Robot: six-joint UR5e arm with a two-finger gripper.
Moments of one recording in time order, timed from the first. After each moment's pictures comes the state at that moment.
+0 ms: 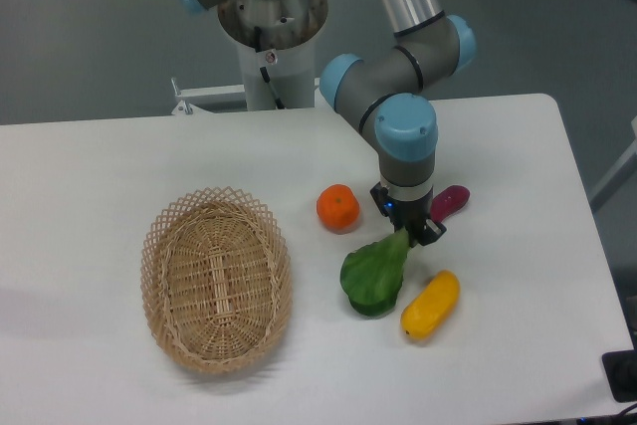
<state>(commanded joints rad) 2.59 -1.93 -1.87 -0.73 1.61 1.40</state>
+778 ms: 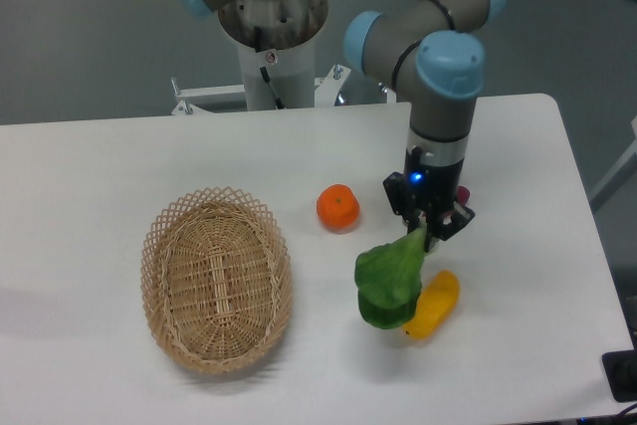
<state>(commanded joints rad) 2.68 -1.81 -1.74 -0.81 1.28 1.28</state>
